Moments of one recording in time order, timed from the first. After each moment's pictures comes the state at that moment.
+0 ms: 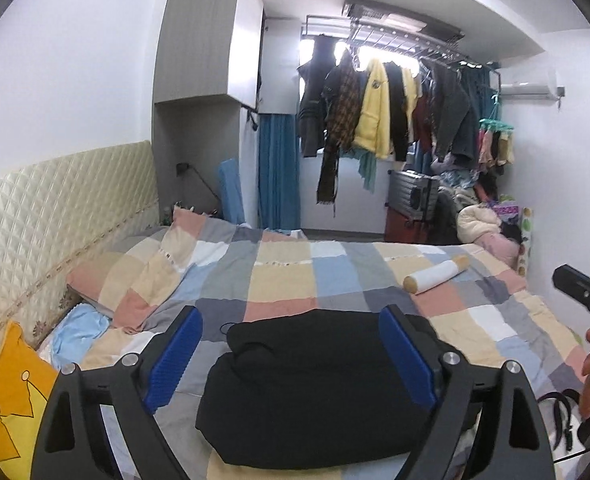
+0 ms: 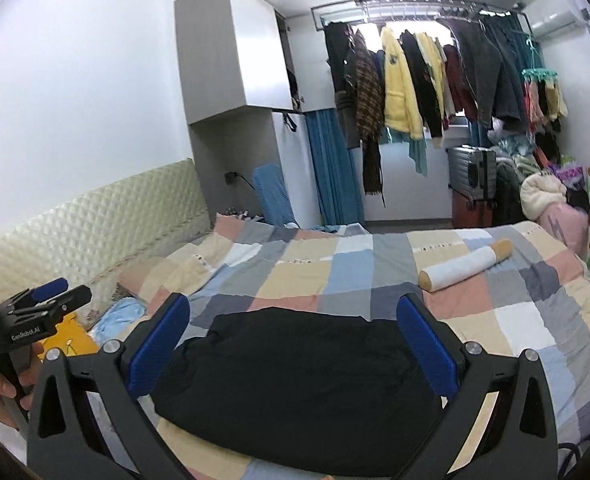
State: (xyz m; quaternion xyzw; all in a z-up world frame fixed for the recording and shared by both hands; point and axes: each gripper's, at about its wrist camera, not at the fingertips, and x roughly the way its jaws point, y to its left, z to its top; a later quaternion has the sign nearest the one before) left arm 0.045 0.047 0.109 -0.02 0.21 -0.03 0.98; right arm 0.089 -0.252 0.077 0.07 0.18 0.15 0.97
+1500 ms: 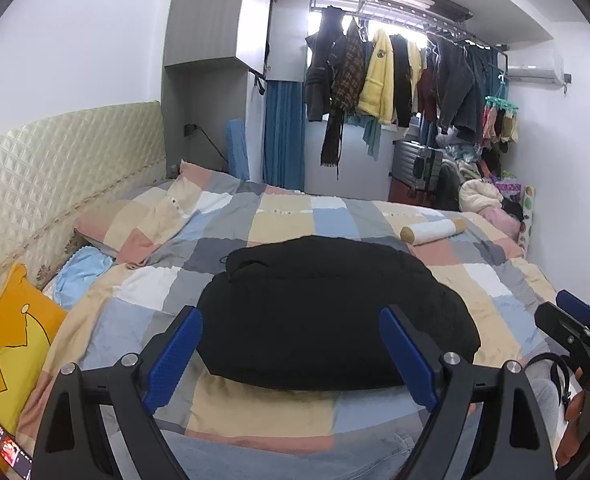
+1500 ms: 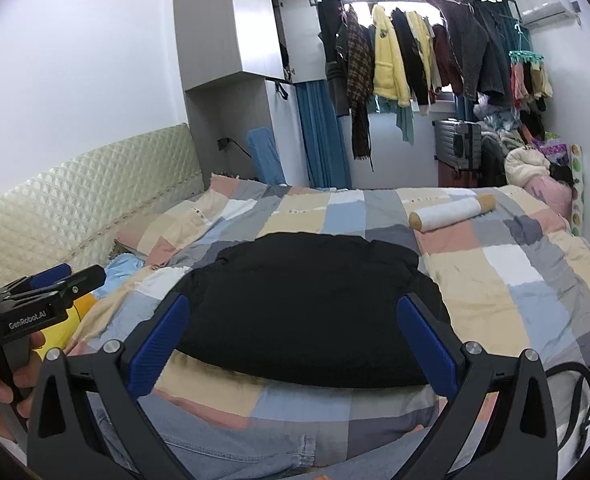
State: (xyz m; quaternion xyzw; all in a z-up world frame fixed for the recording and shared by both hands) left arm -0.023 0.032 0.024 -0.03 0.27 -0.02 0.96; right arm -0.004 -0.224 -0.004 0.06 0.23 0.12 0.96
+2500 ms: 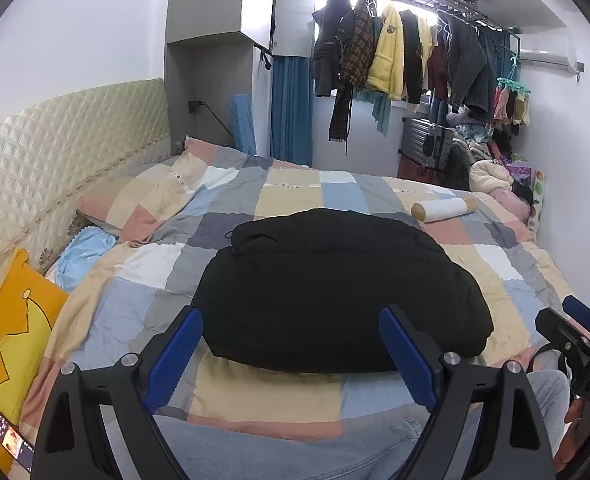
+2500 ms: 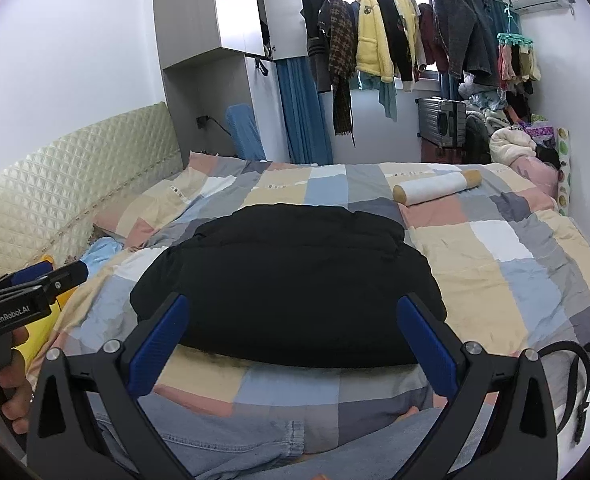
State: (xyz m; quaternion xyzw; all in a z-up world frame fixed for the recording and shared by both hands) left arm -0.006 0.033 0.008 -0.03 0.31 0.00 0.95; right arm 0.009 -0.218 -0.024 0.06 0.28 0.08 0.96
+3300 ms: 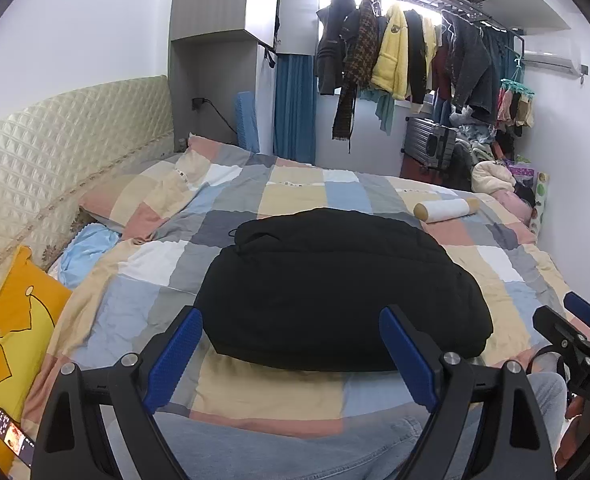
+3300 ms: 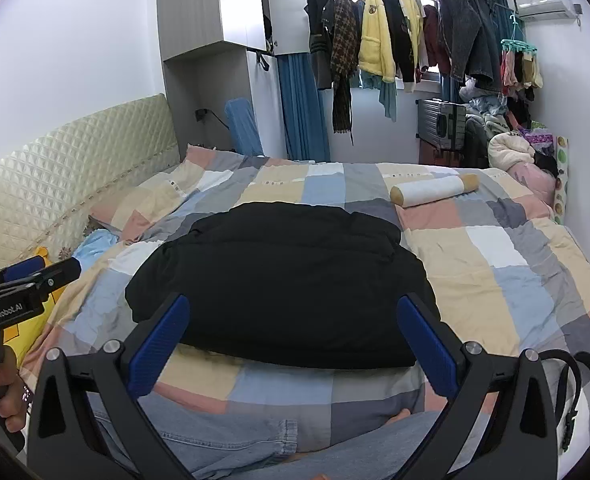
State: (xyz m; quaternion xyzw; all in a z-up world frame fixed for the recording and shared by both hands) left arm -0.008 0.034 0.013 -0.03 0.31 0.00 0.95; right arm 0.012 -0.211 -0.021 0.03 0.28 0.08 0.96
